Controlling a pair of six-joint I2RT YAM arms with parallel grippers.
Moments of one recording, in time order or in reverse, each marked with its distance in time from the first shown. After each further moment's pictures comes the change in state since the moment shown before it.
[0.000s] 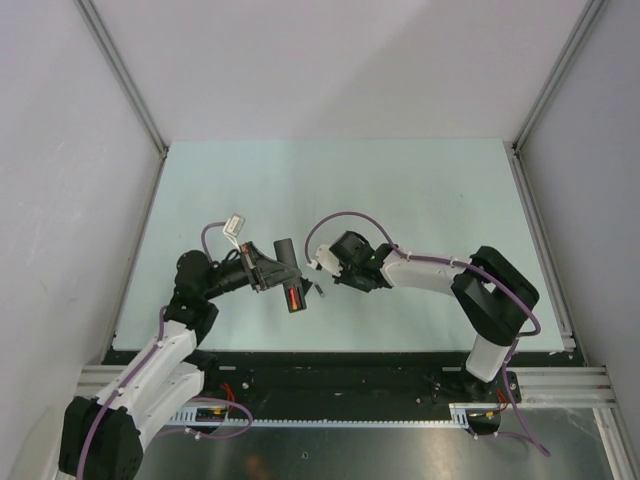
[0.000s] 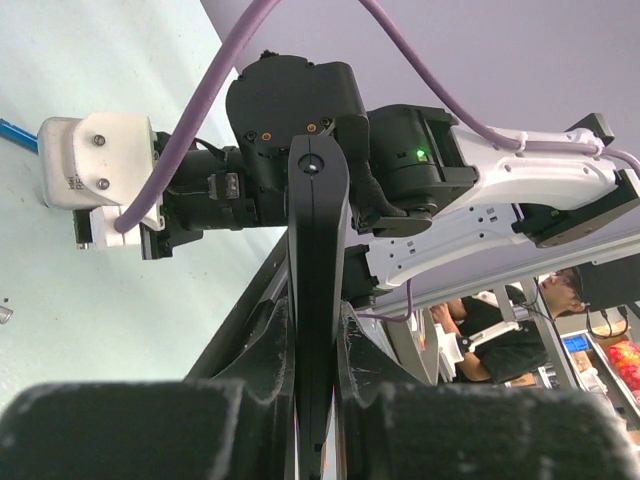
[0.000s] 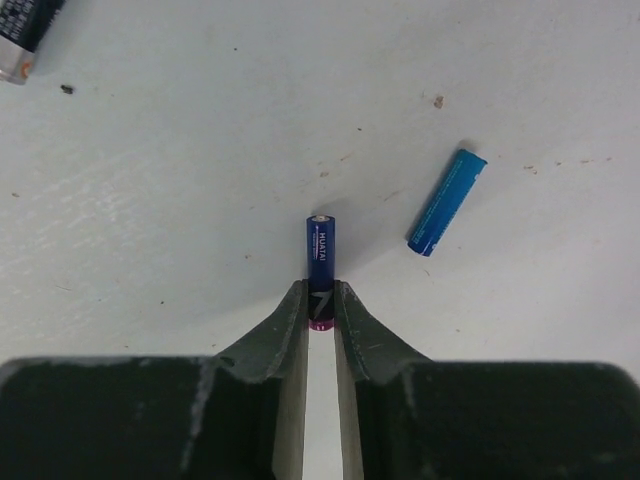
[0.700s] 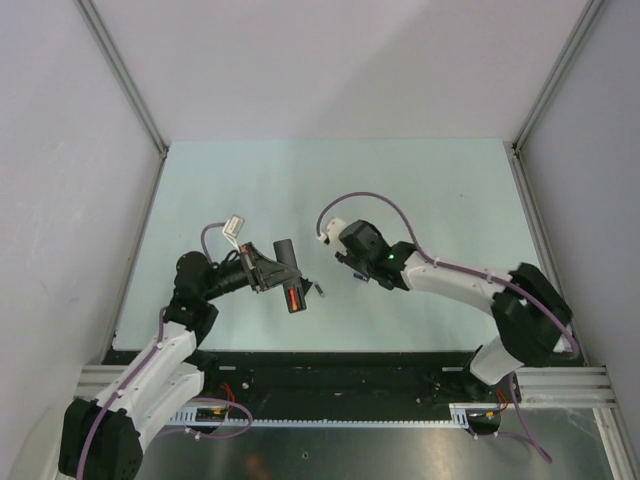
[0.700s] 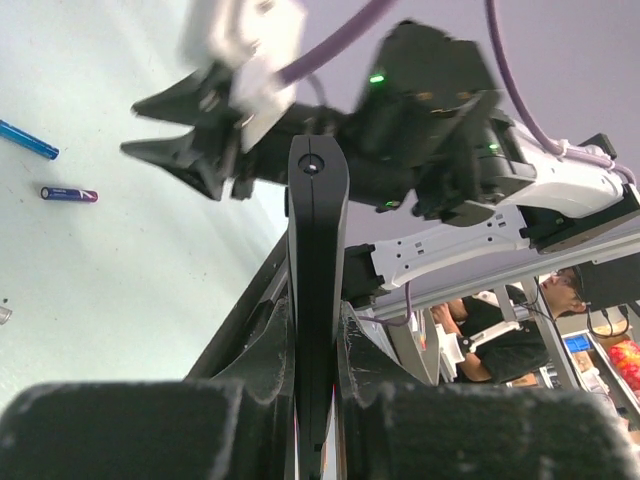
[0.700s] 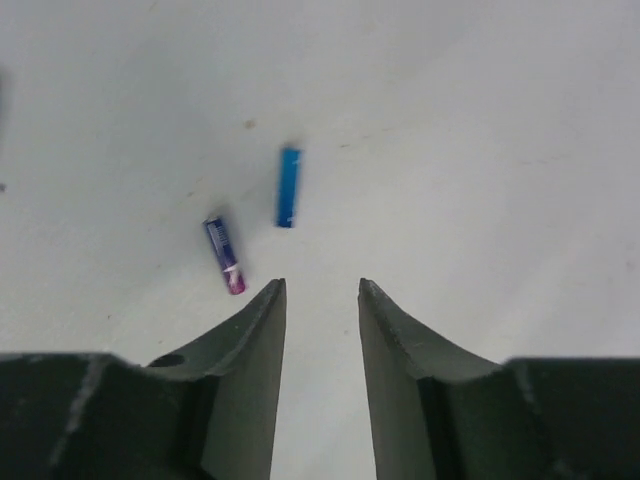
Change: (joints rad) left arm -0.003 -0.008 -0.005 0.000 -0.003 -0.001; right arm -0.002 -0.156 -0.020 0.052 0.154 0.129
